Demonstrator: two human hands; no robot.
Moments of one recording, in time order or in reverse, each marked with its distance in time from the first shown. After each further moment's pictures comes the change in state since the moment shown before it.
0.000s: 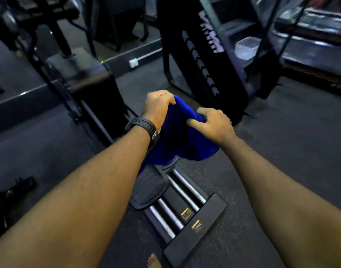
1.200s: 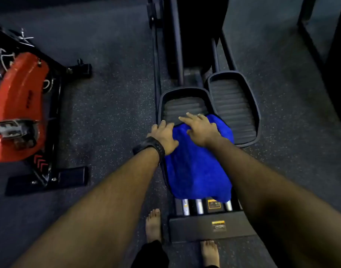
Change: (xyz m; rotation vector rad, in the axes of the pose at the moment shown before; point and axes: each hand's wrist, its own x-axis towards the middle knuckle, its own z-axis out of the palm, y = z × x) left_hand 0.032 -0.393 -0.115 0.937 -0.107 -0.638; right_hand 0.110 0.032 0.417 -0.335 -0.842 -0.444
